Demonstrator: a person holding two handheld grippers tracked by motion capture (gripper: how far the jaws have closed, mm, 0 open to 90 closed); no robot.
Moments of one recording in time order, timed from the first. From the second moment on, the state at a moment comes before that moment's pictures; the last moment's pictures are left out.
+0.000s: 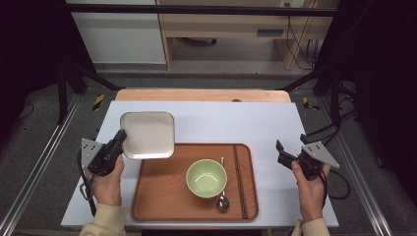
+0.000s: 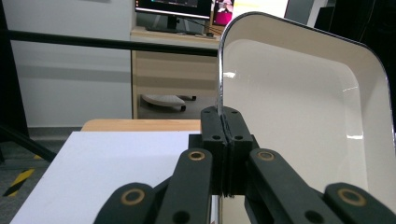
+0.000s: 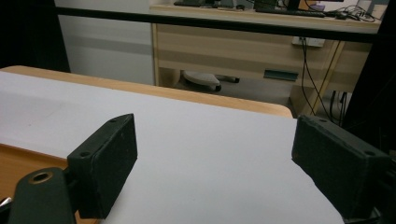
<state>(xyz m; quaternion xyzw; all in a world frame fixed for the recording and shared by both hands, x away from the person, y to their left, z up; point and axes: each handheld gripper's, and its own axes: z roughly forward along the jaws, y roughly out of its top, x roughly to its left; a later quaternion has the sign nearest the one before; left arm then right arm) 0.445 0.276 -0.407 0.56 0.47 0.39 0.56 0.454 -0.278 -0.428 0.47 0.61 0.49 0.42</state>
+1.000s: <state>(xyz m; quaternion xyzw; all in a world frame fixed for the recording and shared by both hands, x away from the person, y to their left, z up) 0.420 0.273 -0.442 0.63 0.50 0.31 0.51 0.455 -0.267 -0.430 0.45 0.63 0.50 0.39</state>
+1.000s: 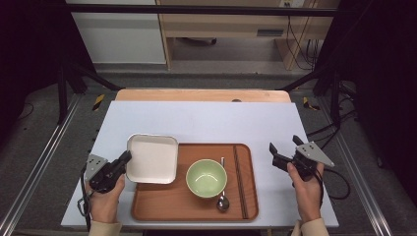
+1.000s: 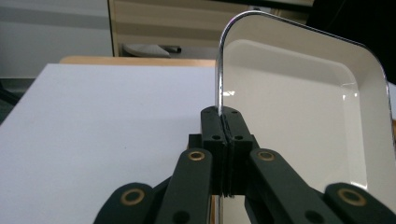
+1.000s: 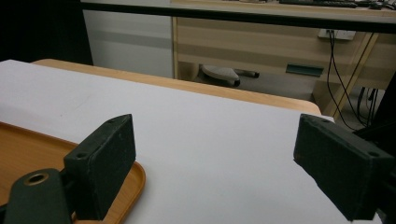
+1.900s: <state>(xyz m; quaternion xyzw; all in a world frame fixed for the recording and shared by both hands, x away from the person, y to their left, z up) 0.445 0.263 -0.457 0.67 0.50 0.24 0.50 0.459 -0.266 -0.434 0.46 0.64 0.50 0.37</state>
